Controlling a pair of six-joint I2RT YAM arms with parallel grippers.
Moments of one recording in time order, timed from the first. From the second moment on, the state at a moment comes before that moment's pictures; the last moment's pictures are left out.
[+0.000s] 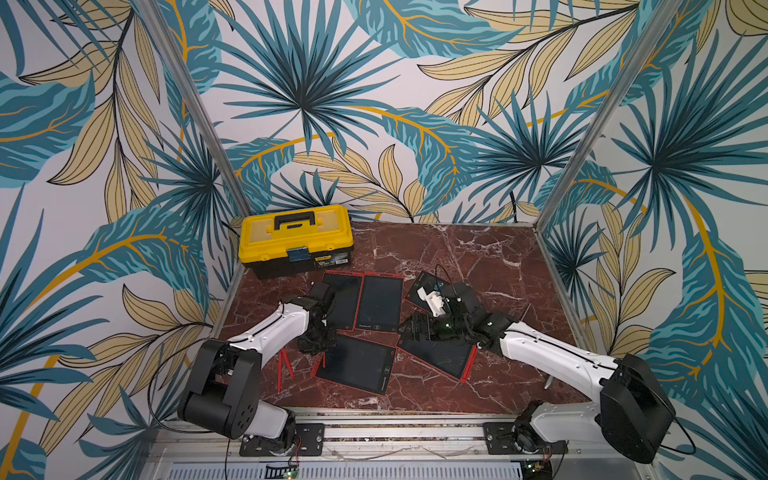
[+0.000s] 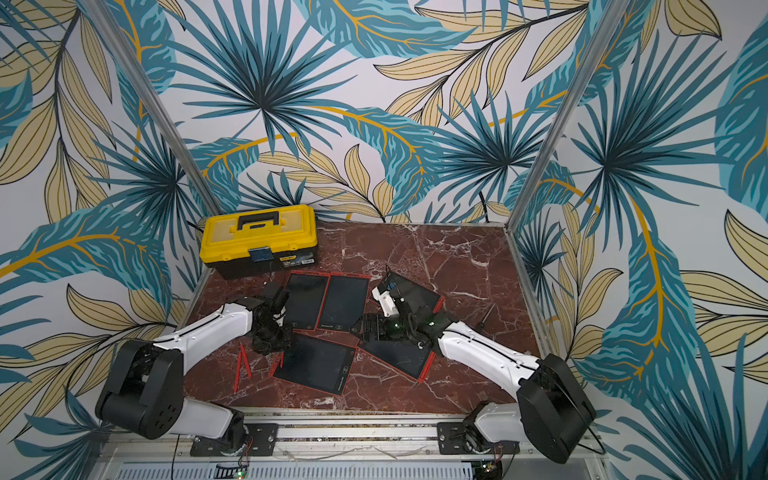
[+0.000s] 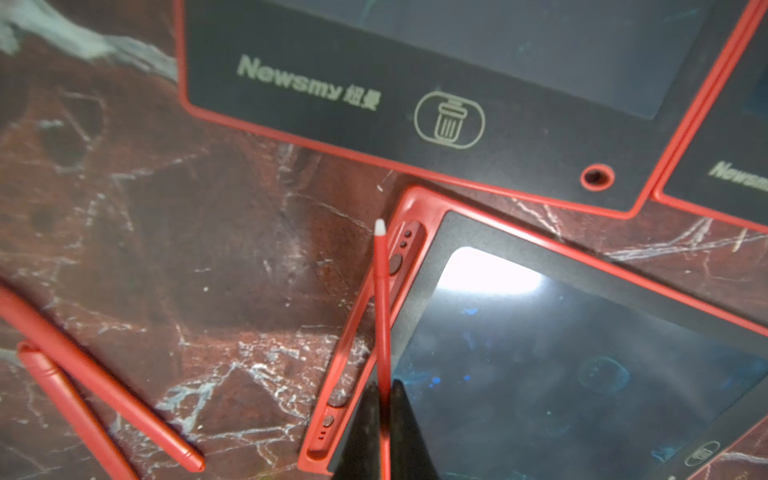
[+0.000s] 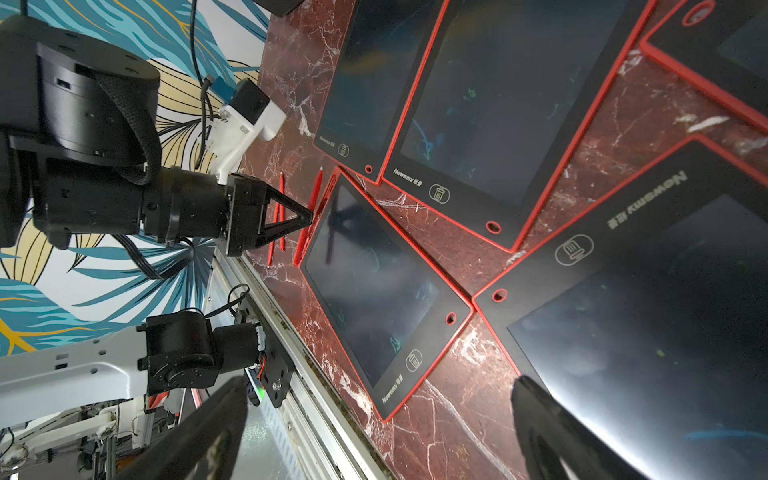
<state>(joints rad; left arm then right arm) -0.28 1.46 0.83 -0.87 0.05 -0.44 0.66 1.33 0.80 -0.20 -0.44 0.66</state>
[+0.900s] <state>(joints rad) -0.28 1.61 0.92 -0.92 0.02 -0.39 0.66 1.33 0.80 -0.20 -0.43 0.66</state>
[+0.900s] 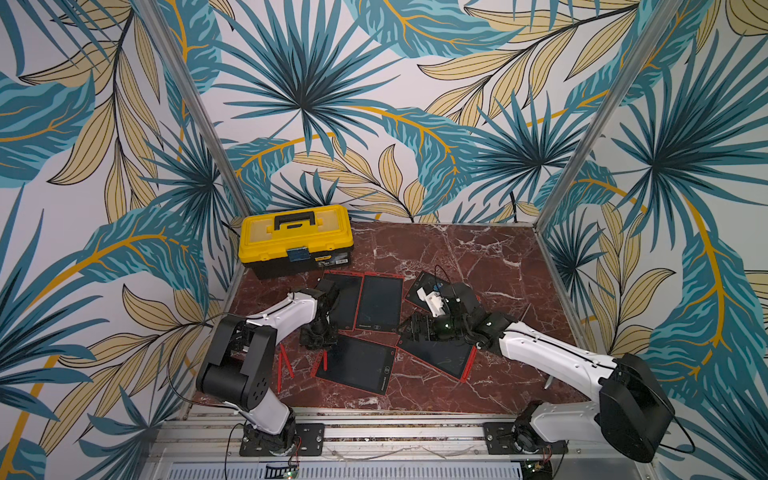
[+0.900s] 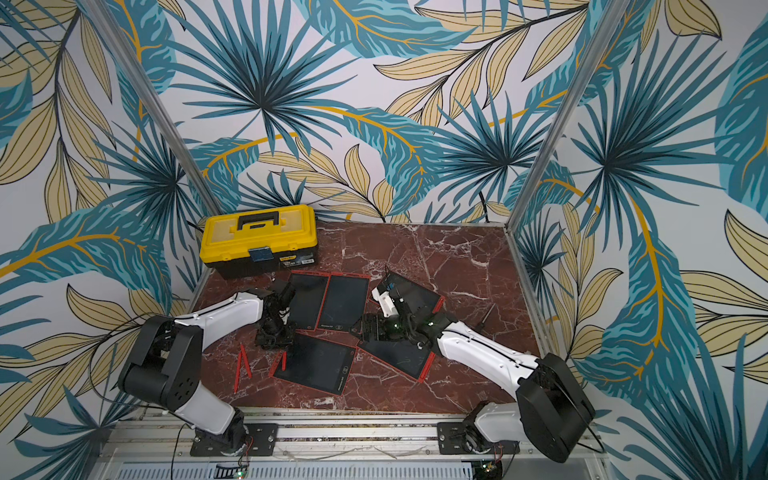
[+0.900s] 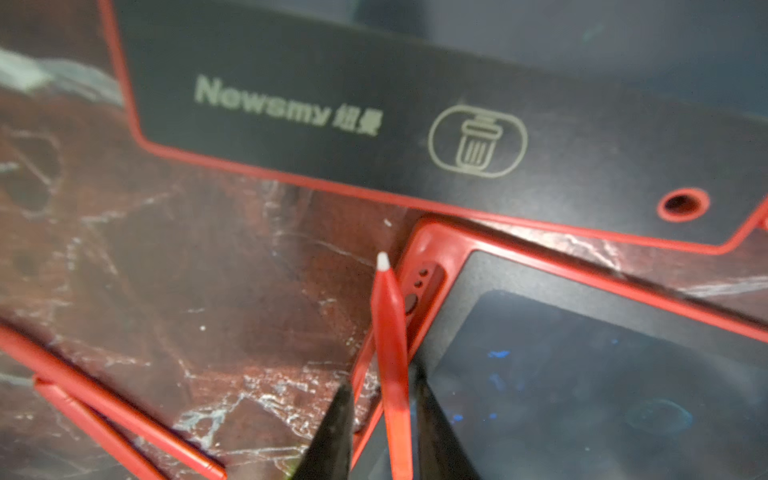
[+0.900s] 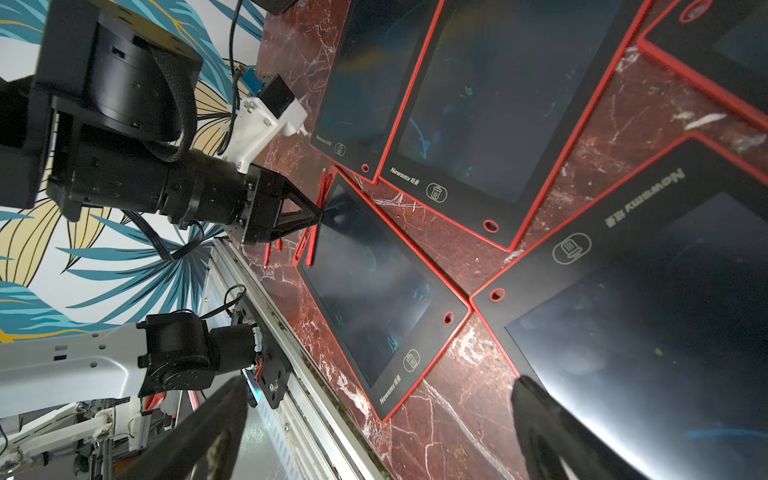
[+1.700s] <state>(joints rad) -0.28 1.62 0.93 -0.98 0.03 -0.45 0.66 1.33 0.80 -0.20 -0.42 0.66</state>
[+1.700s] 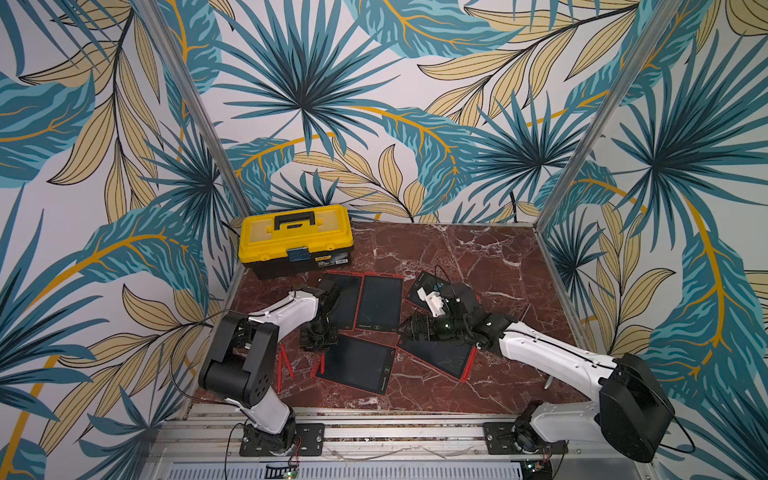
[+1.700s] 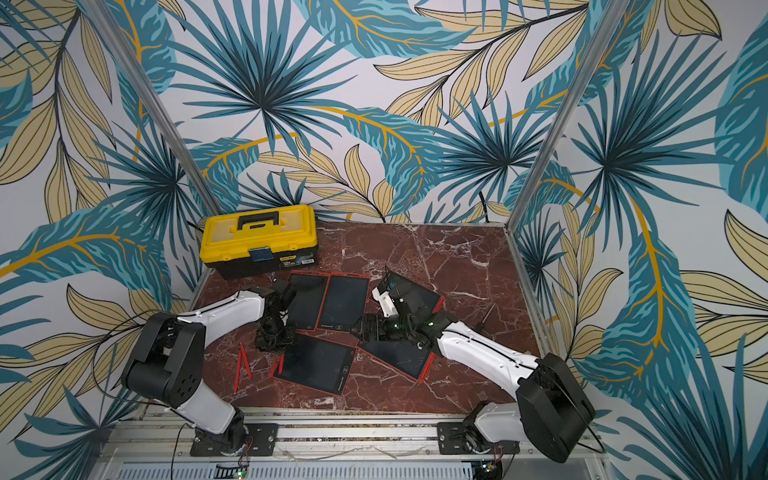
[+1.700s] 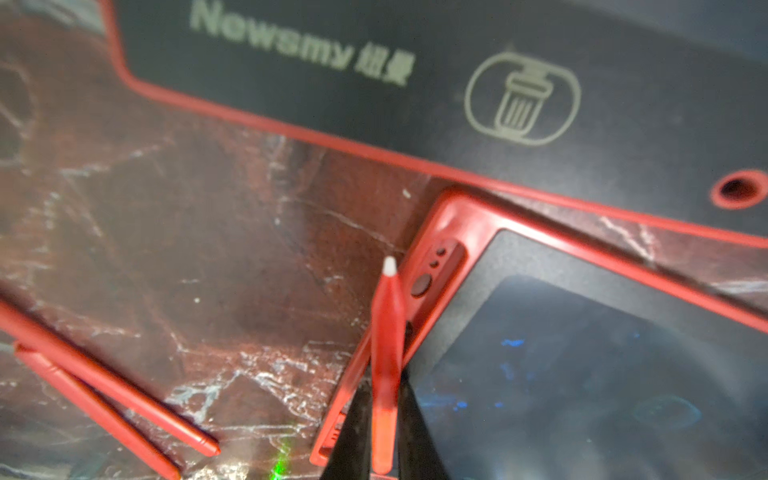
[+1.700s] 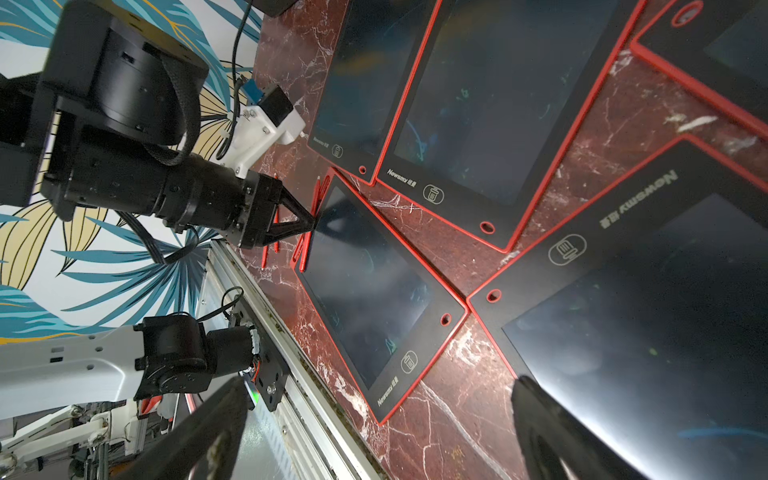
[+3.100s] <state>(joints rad) -0.23 1.73 1.03 -0.98 -0.05 -0.53 0.66 1.32 0.79 -0.23 -0.40 0.65</state>
